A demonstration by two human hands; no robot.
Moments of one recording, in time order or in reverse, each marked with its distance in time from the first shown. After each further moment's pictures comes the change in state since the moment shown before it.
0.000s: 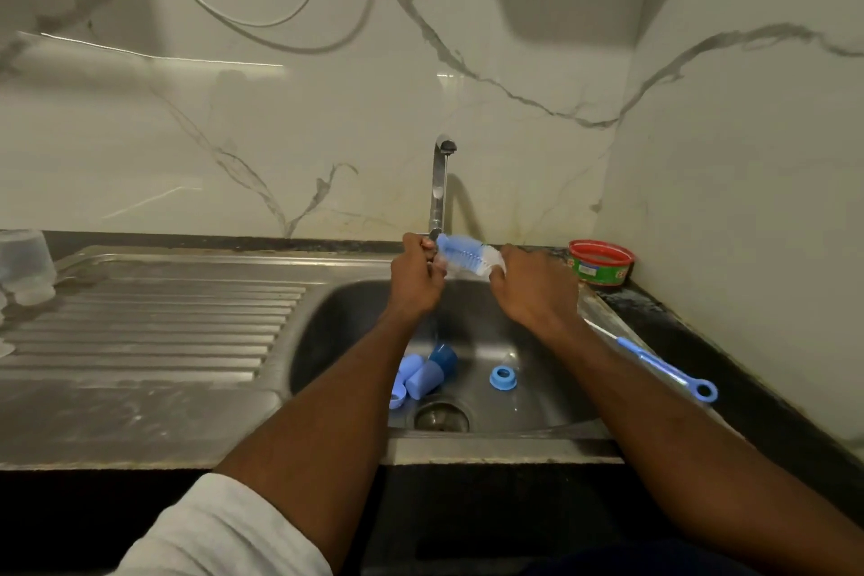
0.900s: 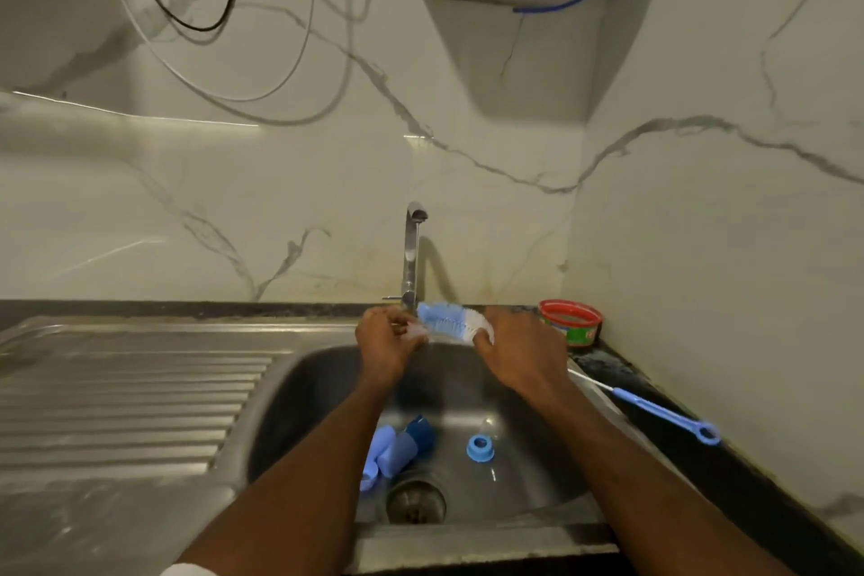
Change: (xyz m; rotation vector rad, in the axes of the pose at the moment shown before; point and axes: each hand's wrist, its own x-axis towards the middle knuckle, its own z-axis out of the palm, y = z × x) left_hand 0.017 -0.015 0.012 -0.017 0.045 -0.077; right_hand 0.002 0.014 -0.017 -0.043 0.009 -0.017
